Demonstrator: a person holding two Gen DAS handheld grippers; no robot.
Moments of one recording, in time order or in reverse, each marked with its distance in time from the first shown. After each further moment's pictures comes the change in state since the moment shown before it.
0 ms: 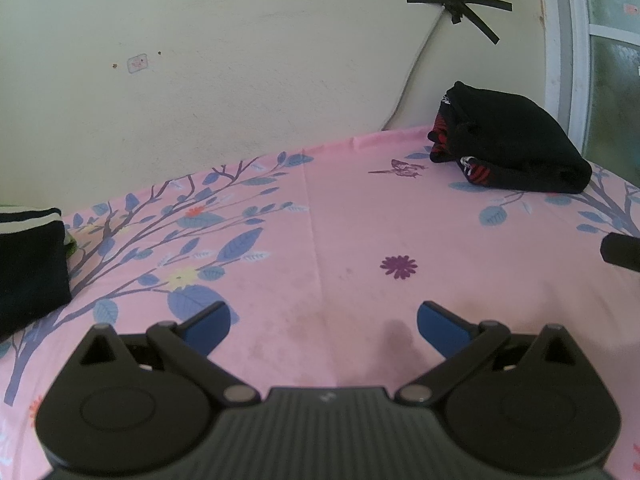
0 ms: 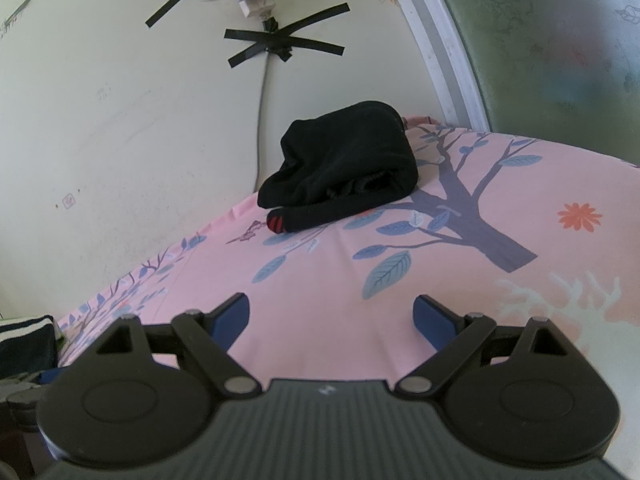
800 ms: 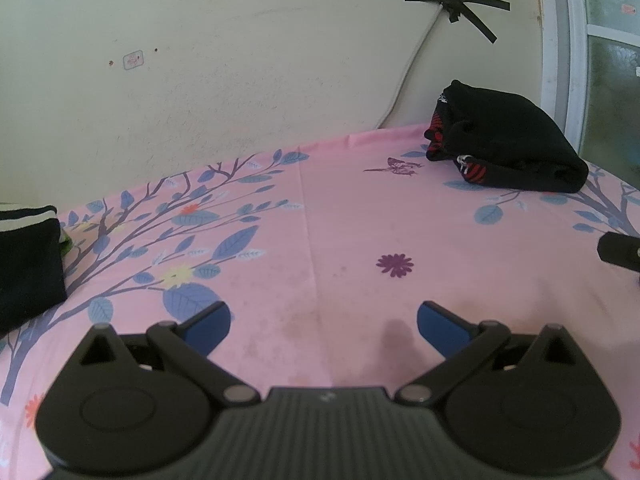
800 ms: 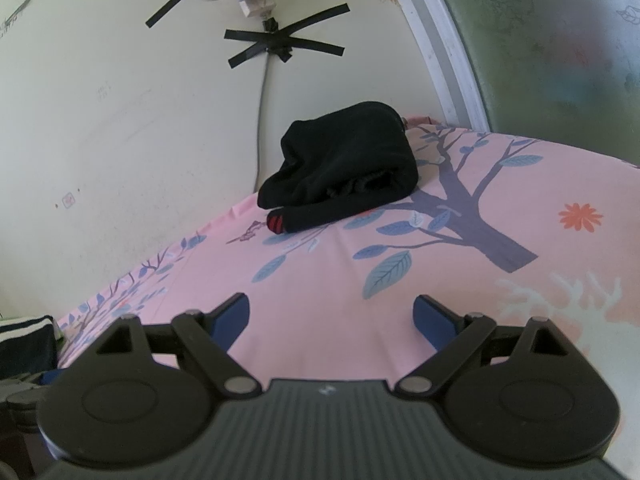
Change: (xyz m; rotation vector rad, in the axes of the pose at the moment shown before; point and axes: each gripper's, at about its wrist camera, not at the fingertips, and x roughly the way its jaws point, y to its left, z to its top) left arm 0.001 0.003 0.001 0.002 0.007 -0.018; right arm 0.000 0.000 0.000 0.000 0.000 0.002
